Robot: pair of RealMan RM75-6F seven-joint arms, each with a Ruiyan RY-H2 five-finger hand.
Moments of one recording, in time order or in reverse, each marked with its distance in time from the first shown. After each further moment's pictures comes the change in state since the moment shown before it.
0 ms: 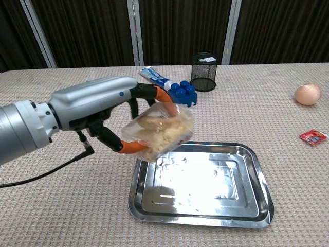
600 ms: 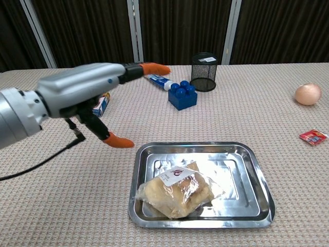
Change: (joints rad) left arm 0.032 0.054 -0.013 -0.046 -0.064 0.067 0.126; right arm 0.000 -0.002 0.000 0.009 0.001 -0.003 0.008
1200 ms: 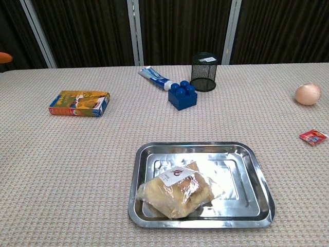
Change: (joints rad) left arm 0.353 0.319 0.172 -0.092 0.011 0.380 0.056; right arm 0.023 -0.010 0.010 0.009 -0.001 -0.020 -0.008
